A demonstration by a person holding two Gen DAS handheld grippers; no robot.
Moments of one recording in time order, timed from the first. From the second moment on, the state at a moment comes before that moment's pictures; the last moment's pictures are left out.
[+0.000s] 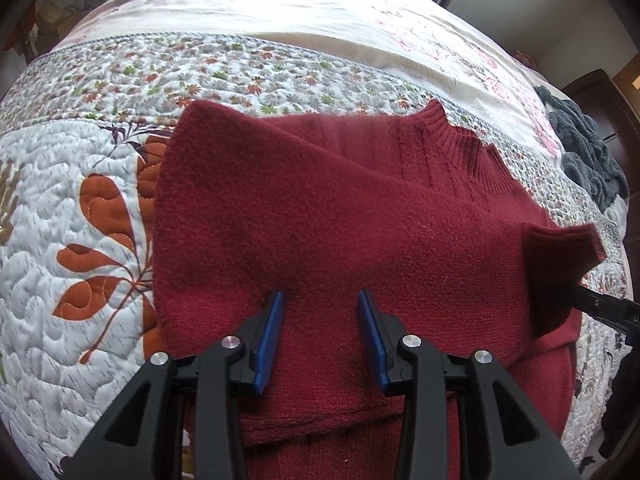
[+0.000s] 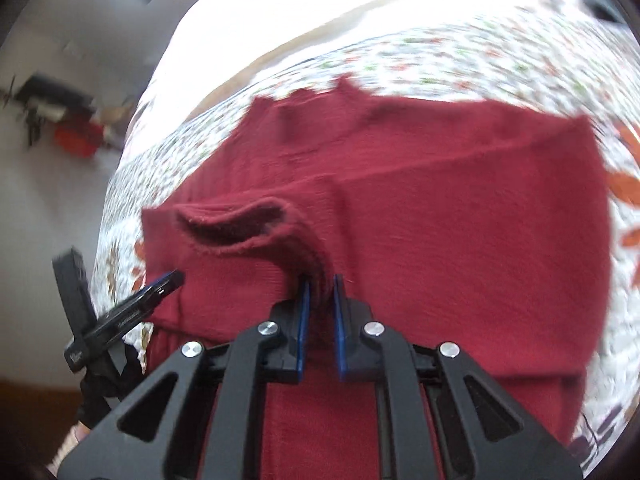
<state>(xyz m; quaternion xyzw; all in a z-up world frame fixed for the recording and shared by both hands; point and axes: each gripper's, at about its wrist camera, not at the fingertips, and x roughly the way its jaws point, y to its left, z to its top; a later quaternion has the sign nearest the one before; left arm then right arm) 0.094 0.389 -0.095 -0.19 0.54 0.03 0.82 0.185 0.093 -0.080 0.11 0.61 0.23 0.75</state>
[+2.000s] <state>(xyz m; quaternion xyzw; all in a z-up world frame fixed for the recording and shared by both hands) 0.080 0.347 -0.090 -0.13 0.55 0.03 0.82 0.195 0.014 -0.122 0.09 0.63 0.17 0.75</state>
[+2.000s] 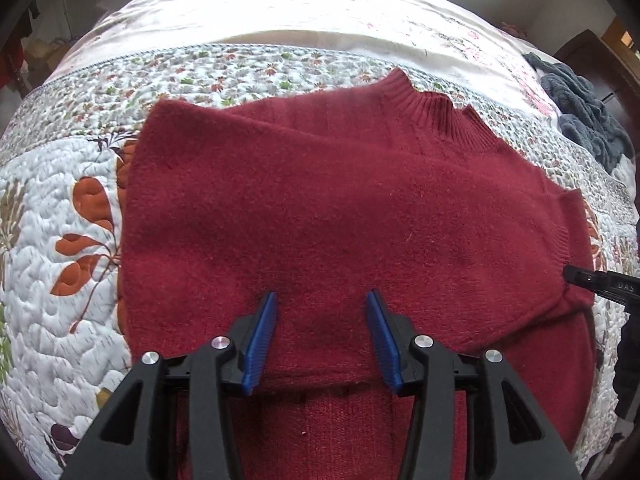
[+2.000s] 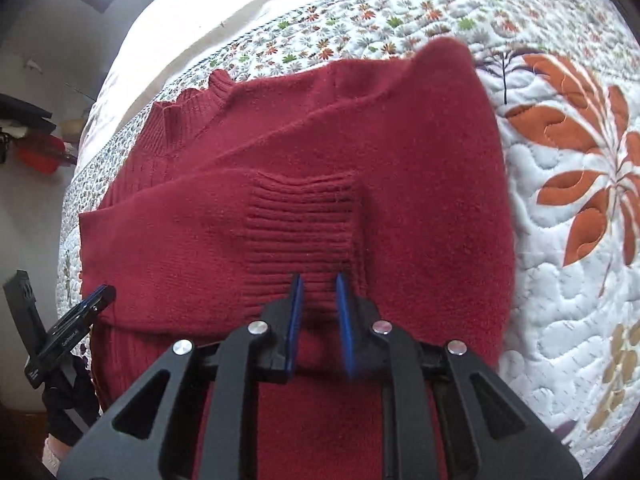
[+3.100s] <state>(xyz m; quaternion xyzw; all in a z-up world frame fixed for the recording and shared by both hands) -0.183 0.369 -0.077 -0.17 0.68 0.08 0.71 -0.074 -0.108 -0.080 0.07 0.71 0.18 0.68</state>
